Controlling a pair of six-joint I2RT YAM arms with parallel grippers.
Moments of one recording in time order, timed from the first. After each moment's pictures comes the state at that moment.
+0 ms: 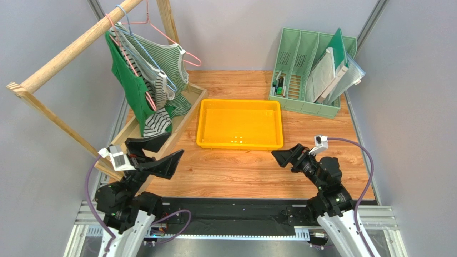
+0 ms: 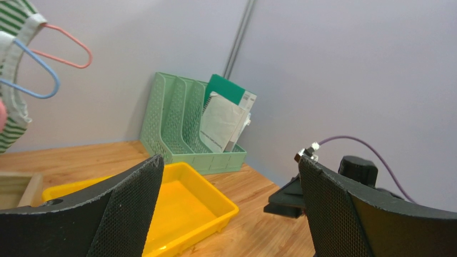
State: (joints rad) left arm -0.29 0.01 0.44 0.15 0.40 -0.60; right arm 0.34 0.20 0.25 -0.27 -0.21 0.79
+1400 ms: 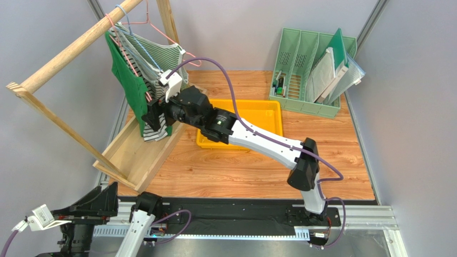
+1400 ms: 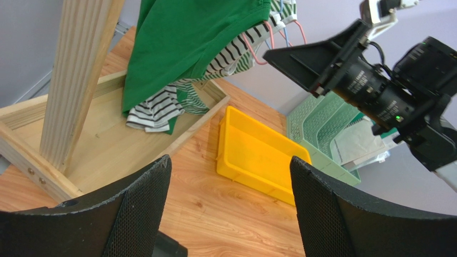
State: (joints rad) left arm -0.29 0.01 1.37 -1.26 -0.33 -0.58; right arm 1.13 1.97 2.02 -0.14 0.03 0.30
